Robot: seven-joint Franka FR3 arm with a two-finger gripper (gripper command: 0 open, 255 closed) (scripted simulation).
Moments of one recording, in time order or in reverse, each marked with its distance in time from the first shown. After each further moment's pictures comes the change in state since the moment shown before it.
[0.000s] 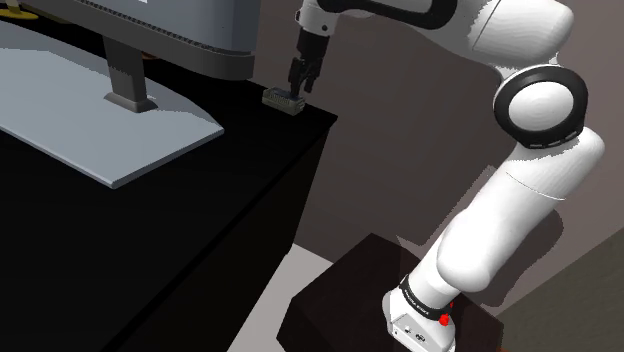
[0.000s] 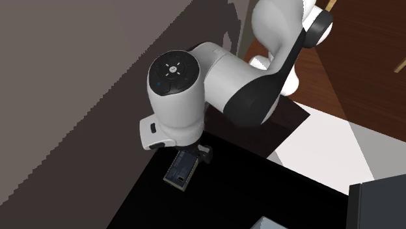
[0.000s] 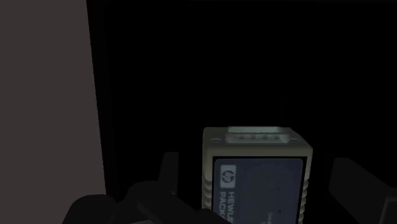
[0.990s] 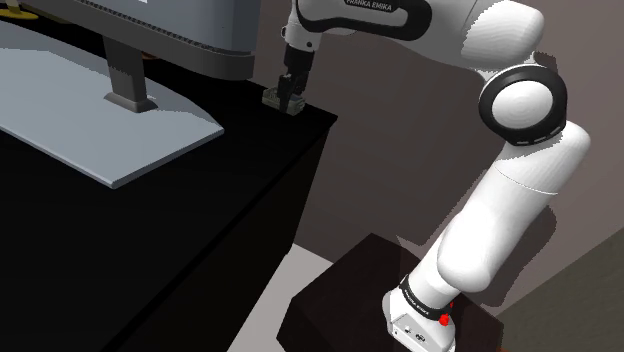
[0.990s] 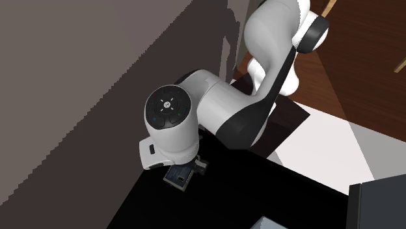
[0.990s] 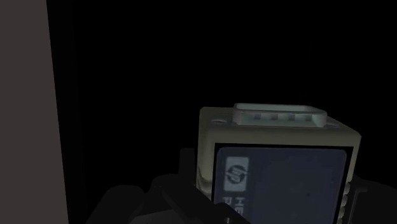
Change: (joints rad) arm 0.009 0.069 0.009 -0.024 0.005 0.078 -0.019
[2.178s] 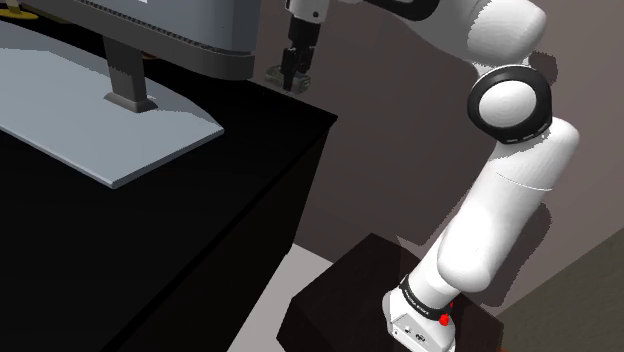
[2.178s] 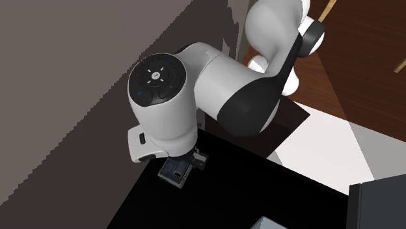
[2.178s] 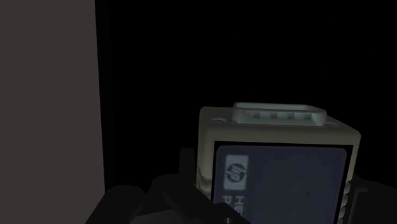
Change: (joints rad) arm 0.002 0.054 0.001 0.234 -0.004 -0.181 0.000
